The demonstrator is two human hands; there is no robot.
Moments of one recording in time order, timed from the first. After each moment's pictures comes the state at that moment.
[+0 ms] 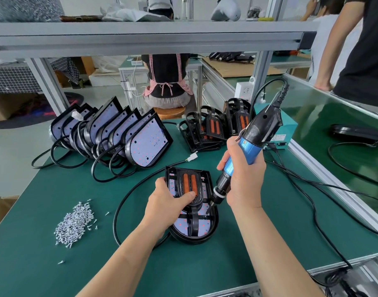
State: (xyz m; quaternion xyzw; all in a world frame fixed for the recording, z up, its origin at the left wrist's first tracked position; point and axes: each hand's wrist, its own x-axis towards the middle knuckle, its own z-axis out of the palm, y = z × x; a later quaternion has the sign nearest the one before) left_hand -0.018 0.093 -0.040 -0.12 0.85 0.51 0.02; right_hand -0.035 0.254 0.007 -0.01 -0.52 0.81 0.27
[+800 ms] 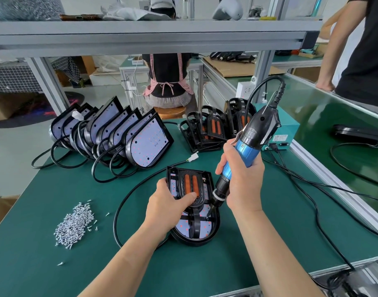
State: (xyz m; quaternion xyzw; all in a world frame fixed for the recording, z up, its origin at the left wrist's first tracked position) left_hand -0.017 0.095 -0.040 -0.12 0.85 0.51 0.01; right_hand -0.031 0.252 0.006 0.02 -0.54 0.80 0.26
